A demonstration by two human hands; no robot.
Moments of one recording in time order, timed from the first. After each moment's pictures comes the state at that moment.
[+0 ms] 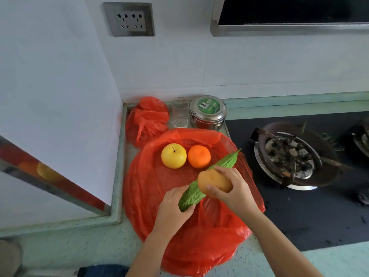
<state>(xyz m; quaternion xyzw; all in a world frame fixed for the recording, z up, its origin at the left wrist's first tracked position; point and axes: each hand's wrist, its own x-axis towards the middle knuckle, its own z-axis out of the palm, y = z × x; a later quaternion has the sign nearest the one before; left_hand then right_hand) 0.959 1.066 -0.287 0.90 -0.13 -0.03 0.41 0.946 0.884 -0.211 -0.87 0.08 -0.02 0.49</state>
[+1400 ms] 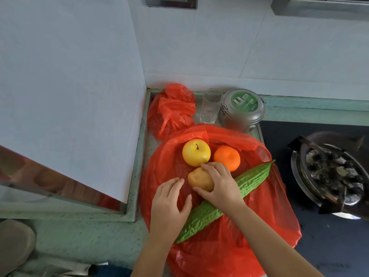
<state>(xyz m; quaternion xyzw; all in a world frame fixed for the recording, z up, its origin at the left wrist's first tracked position) 0.976 1.106 -0.271 0.92 -0.07 0.12 0.36 1.017 0.944 -0.263 -0.95 -0.07 0.00 0.29</state>
